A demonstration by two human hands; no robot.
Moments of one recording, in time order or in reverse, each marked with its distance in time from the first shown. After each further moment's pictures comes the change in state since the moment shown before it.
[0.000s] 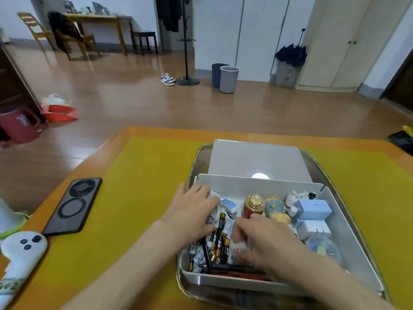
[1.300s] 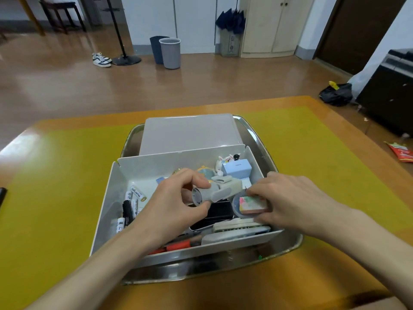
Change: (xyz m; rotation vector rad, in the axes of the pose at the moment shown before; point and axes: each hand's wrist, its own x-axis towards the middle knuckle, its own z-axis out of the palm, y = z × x) left_hand 0.009 0.116 -0.029 -1.146 0.176 0.016; right_hand -0.111 0.124 -0.040 -0.269 0.097 0.113
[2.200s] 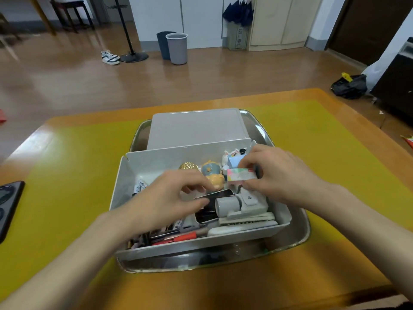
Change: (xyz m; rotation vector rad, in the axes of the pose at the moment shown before) left_hand 0.008 -0.002 -0.028 0.267 -0.267 0.195; right_hand 0.040 -0.004 -0.007 0.281 0.165 0.106
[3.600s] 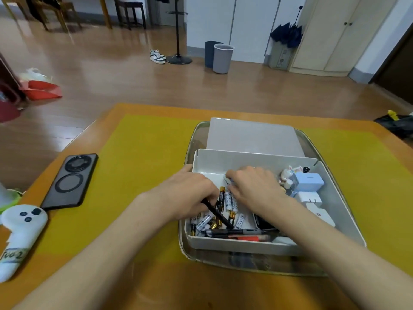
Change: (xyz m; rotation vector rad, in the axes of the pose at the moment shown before) left_hand -0.063 -0.066 -0.060 0.673 -0.197 -0.075; right_hand 0.079 -0.142 0.082 -0.342 -0.015 -0.170
